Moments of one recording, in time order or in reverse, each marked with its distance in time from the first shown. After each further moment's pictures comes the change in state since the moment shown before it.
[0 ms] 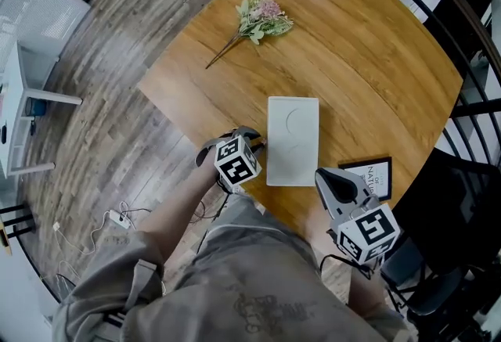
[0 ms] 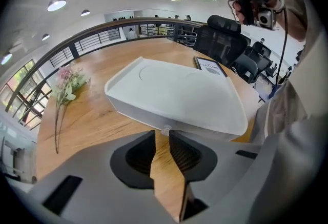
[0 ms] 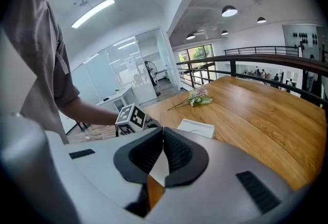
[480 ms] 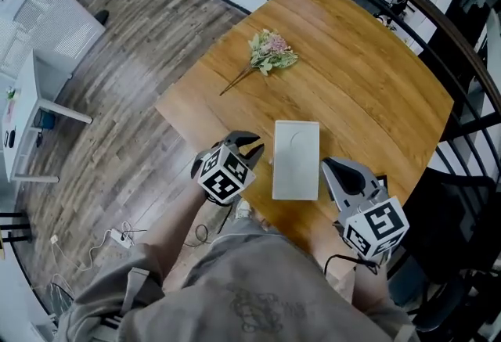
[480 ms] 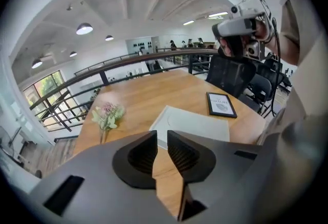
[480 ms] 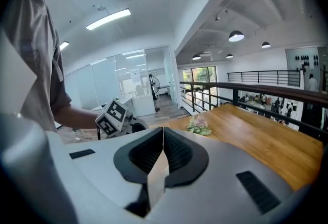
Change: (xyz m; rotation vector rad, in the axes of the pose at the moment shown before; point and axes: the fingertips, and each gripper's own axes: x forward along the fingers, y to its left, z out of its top) left arm -0.133 0.030 0.066 -0.070 -0.265 0.218; right arm -0.031 0.009 0.089 -0.146 -0.198 -0.029
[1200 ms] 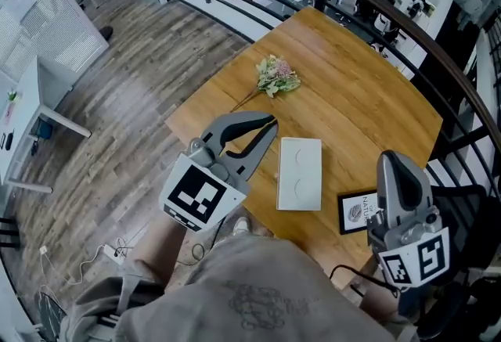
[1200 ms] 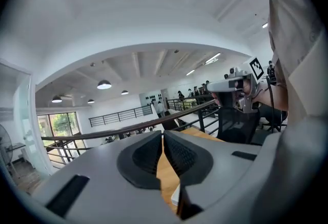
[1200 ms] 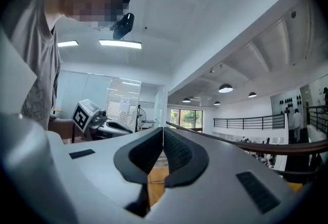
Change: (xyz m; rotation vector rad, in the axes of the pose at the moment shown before) left arm -0.218 0.027 0.166 0.061 -0.641 0.175; right arm -0.098 0.033 0.154 -0.163 -0.439 -0.213
